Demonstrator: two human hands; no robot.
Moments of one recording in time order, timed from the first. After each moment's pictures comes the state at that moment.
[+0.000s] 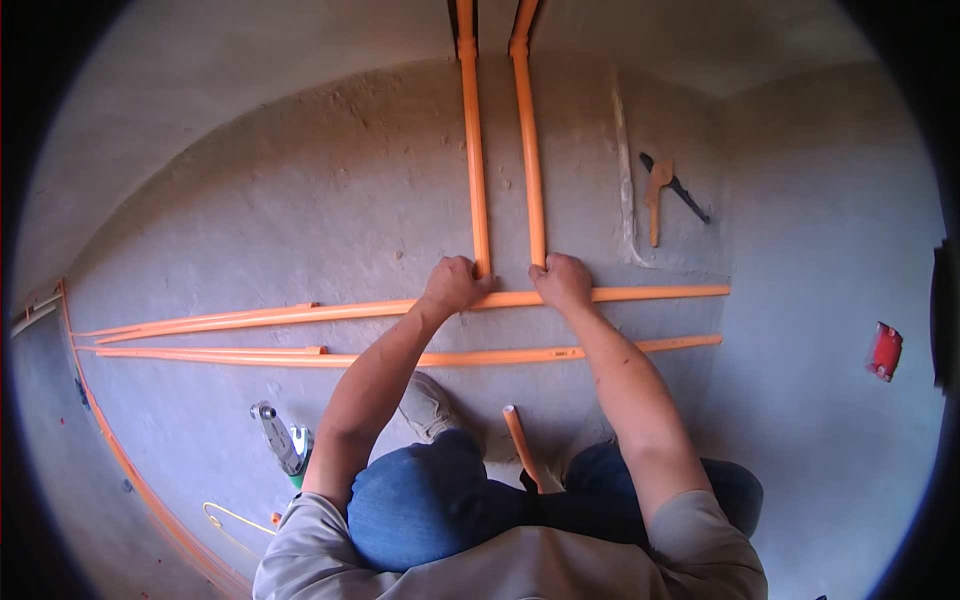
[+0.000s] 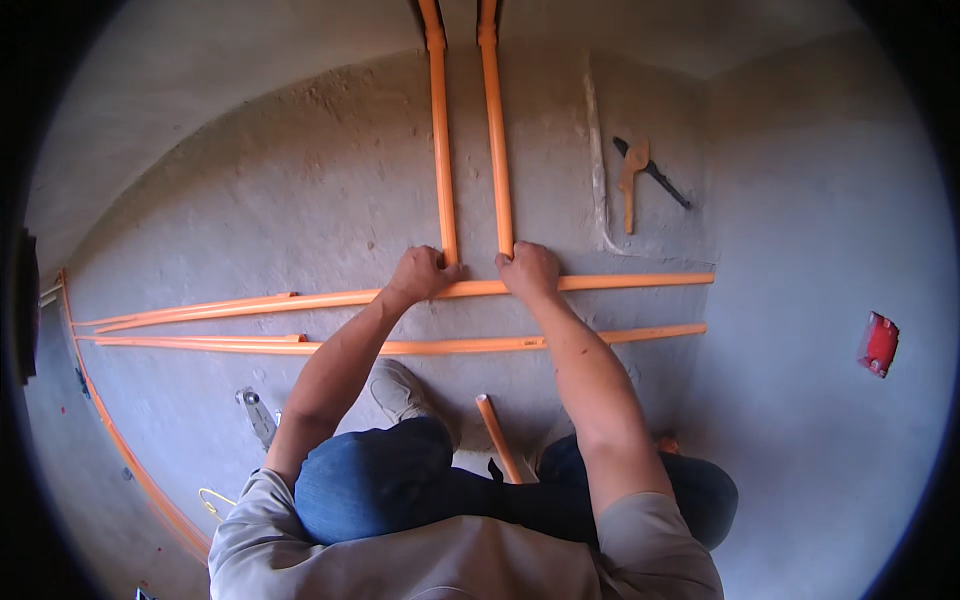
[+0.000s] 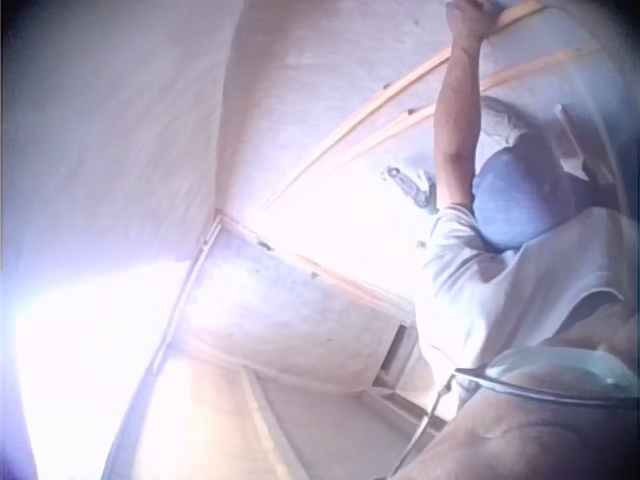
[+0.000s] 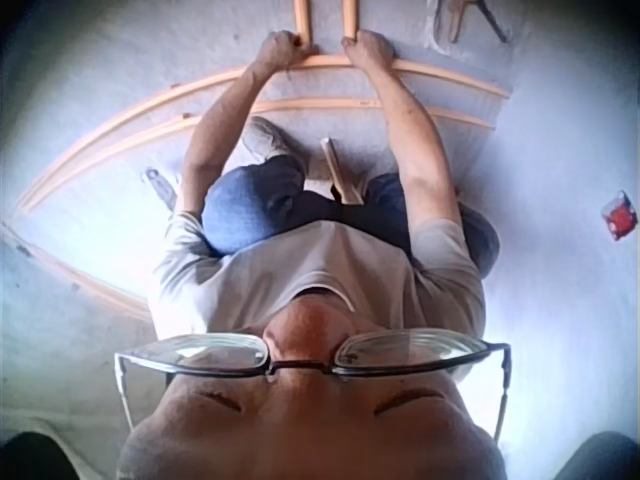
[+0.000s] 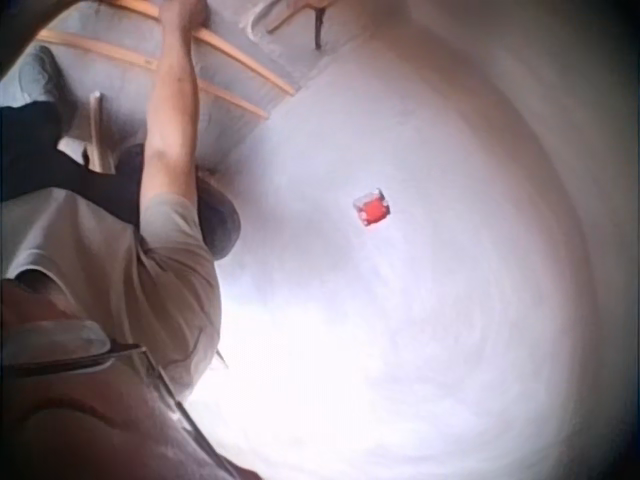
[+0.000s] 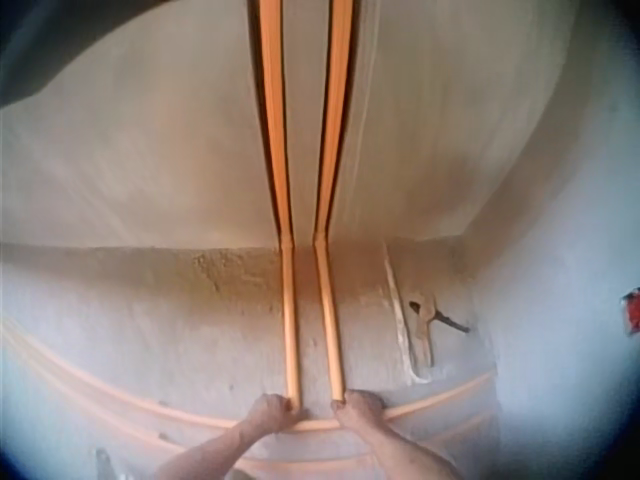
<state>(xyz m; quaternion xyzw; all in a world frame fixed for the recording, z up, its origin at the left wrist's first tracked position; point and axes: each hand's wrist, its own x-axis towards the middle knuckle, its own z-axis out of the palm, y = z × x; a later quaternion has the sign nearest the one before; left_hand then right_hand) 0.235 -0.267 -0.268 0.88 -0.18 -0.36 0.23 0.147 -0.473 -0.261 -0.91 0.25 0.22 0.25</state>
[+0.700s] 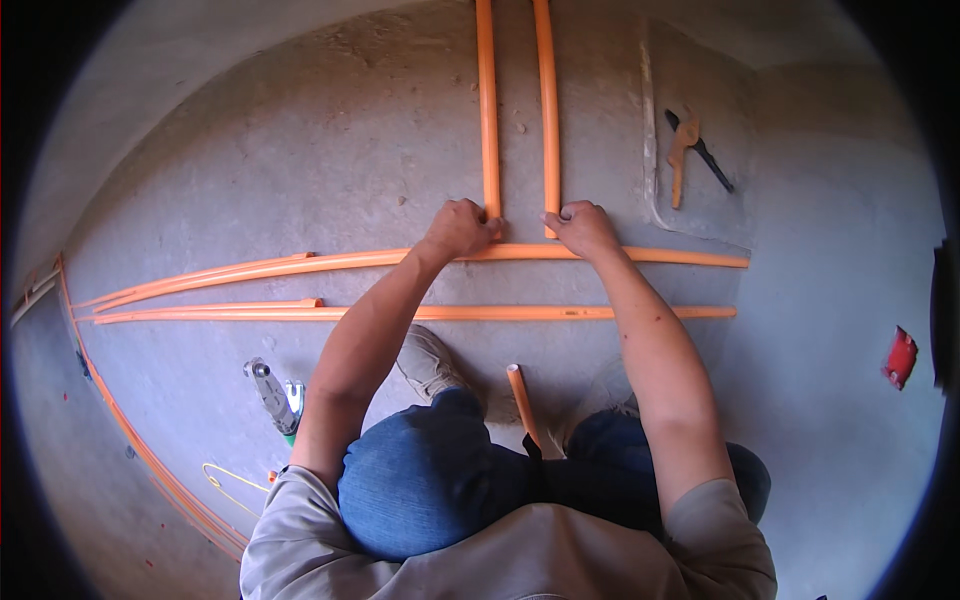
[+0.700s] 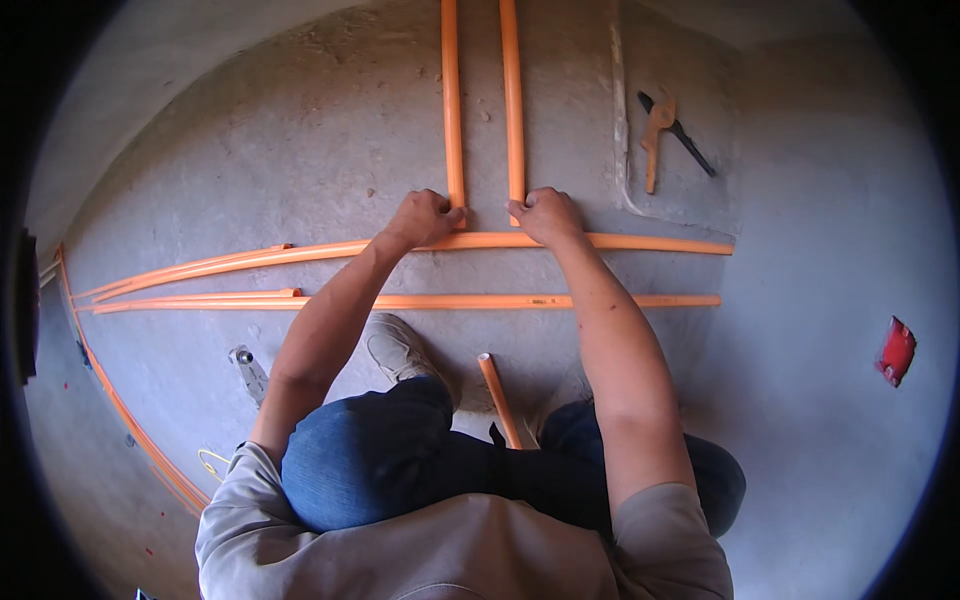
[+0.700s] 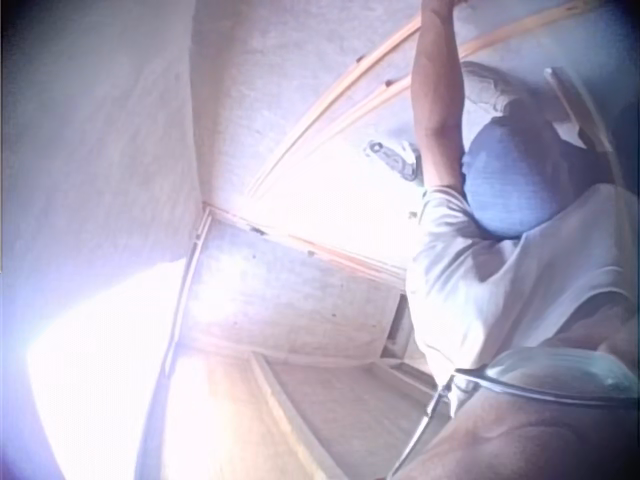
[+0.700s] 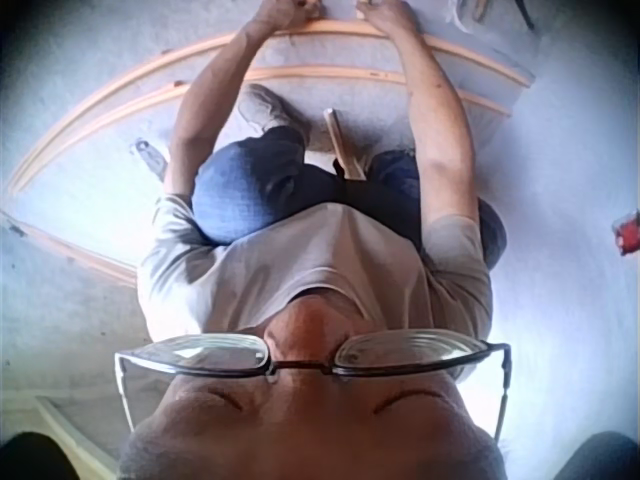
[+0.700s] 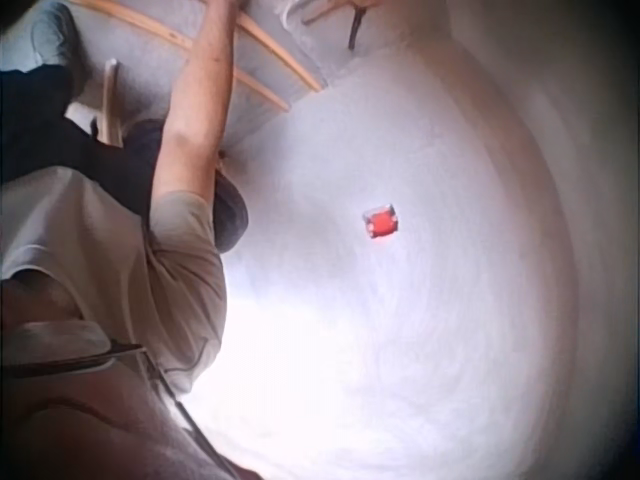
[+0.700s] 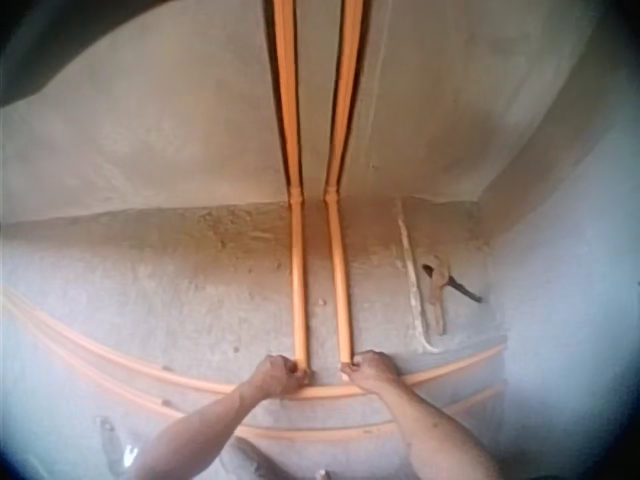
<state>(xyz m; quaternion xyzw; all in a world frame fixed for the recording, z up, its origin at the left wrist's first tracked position) 0.242 -0.265 -0.264 0.87 -0.18 -0.40 0.23 0.163 -0.495 -0.254 -0.84 0.27 0.34 0.32</state>
